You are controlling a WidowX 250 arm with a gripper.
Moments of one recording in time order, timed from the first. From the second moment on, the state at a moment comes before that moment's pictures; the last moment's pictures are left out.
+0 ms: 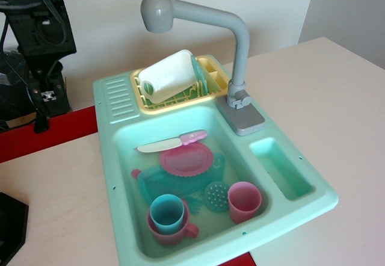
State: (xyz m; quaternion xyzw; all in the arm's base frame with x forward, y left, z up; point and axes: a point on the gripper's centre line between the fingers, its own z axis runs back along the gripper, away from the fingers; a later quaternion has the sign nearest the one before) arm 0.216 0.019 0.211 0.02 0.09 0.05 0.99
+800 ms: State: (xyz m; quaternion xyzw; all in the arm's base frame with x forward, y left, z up) arm 0.251 0.047 0.199 0.03 0.12 0.09 0.99
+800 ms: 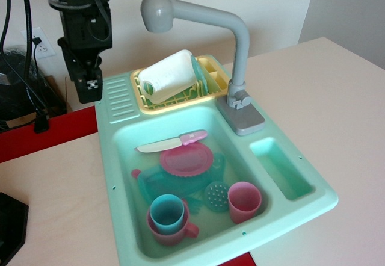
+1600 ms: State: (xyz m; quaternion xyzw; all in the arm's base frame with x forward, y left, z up) arm 0.301 0.046 0.185 0.04 0.13 0.08 0.99
